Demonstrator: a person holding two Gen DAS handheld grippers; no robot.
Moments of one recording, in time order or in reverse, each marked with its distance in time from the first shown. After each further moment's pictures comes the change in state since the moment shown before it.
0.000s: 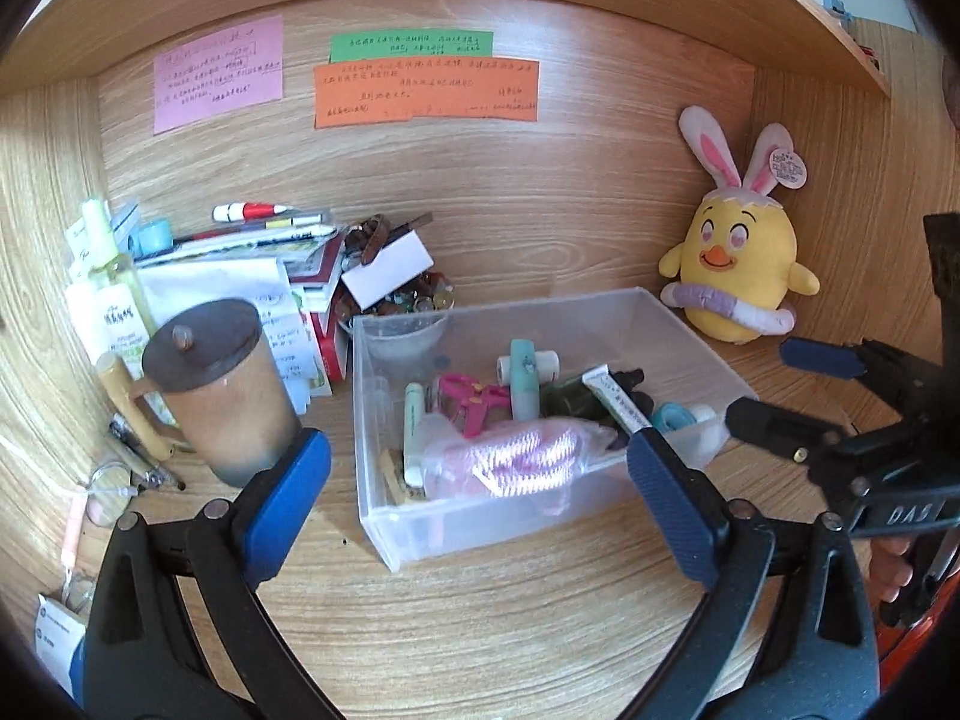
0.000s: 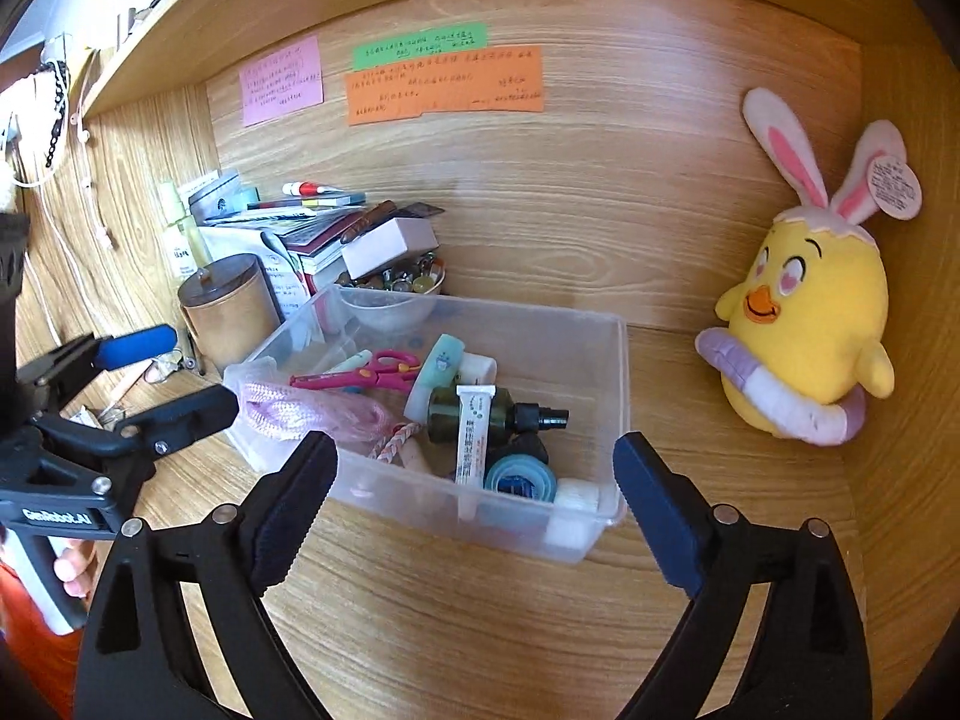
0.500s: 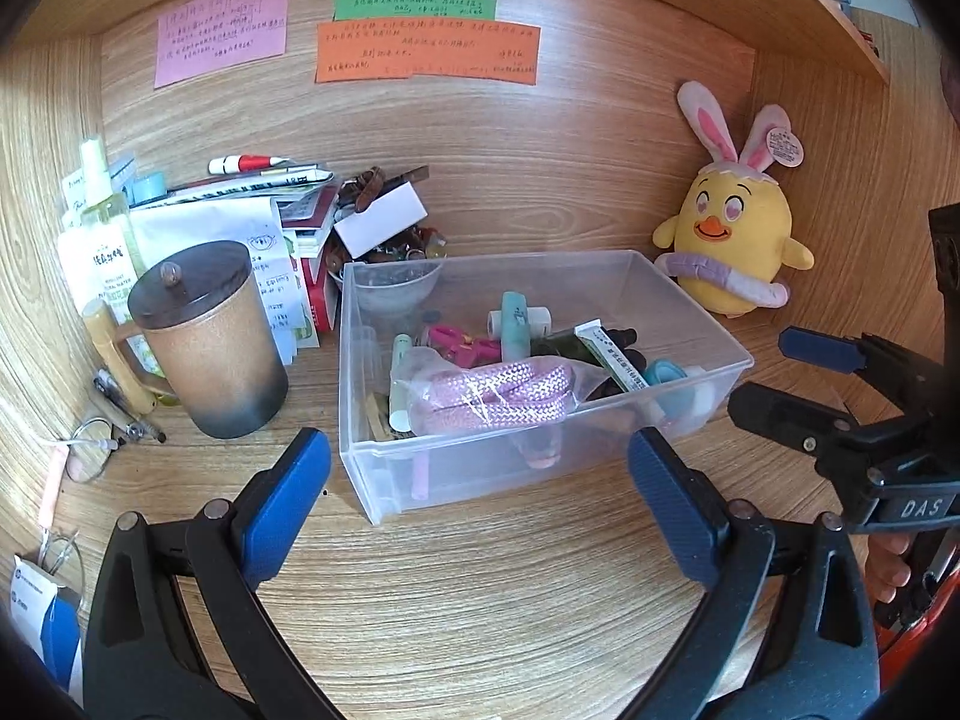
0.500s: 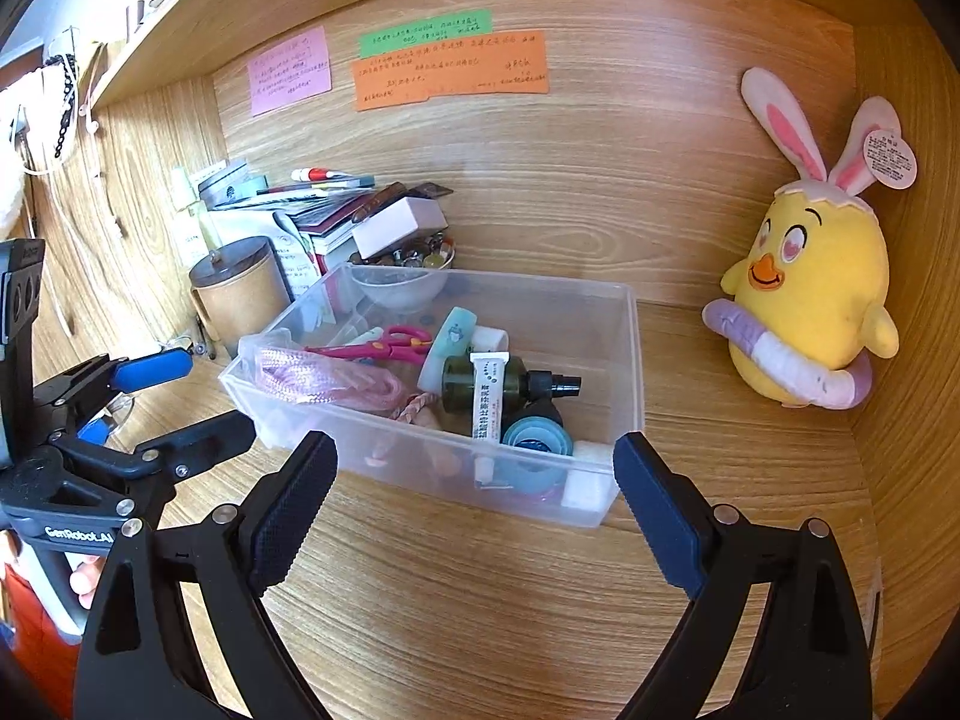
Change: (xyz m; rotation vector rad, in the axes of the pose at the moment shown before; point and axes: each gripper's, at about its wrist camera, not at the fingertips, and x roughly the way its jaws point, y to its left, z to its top) left arm 0.003 0.000 -0.019 -0.036 0.050 -0.021; right arm -0.003 0.006 -0.017 0.008 0.017 0.017
